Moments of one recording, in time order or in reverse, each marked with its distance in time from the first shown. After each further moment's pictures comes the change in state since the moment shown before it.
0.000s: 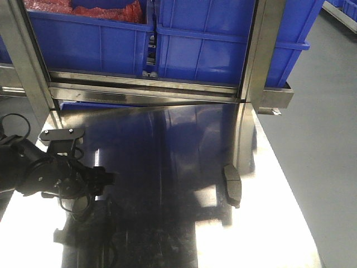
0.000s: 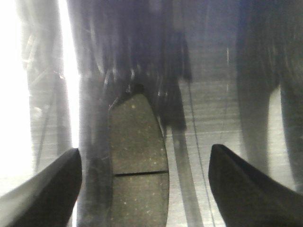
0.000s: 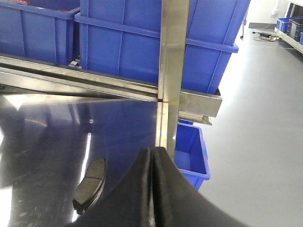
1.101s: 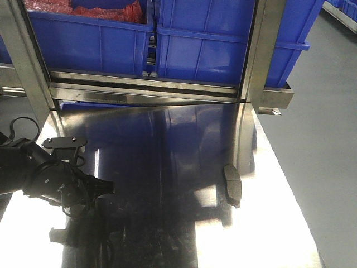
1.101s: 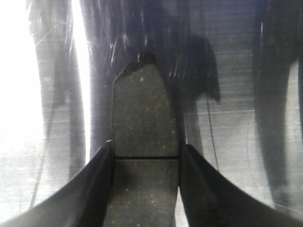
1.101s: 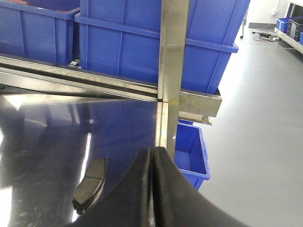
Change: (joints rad) left arm -0.005 0.040 -0.005 -0.002 0.055 -0.001; right arm 0.000 0.000 0.000 0.000 0.000 0.000
